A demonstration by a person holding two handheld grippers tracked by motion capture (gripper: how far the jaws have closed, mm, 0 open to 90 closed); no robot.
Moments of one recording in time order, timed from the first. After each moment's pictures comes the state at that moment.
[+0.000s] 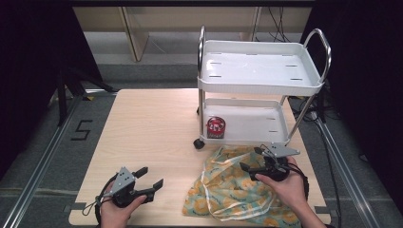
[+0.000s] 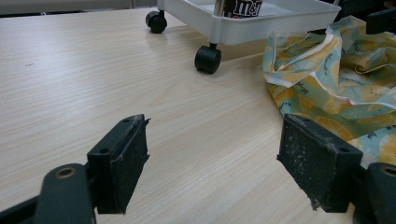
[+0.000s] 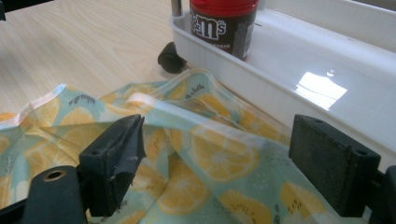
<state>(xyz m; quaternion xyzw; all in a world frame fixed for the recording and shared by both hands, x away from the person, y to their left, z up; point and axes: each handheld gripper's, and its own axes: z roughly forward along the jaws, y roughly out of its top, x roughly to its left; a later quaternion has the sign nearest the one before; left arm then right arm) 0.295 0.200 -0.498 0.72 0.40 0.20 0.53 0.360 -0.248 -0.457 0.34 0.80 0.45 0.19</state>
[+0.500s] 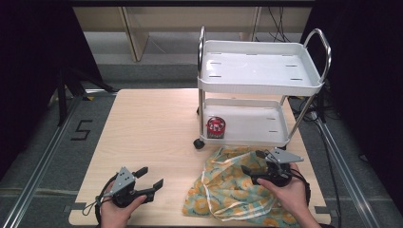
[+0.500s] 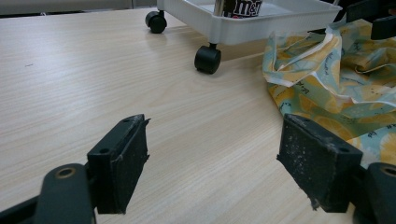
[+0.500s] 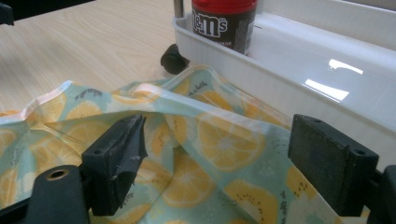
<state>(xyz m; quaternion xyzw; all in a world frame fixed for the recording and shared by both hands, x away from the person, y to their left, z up) 0.295 0.200 -0.498 0.72 0.40 0.20 0.53 0.350 -0.253 -0.467 0.34 0.79 0.47 0.19</state>
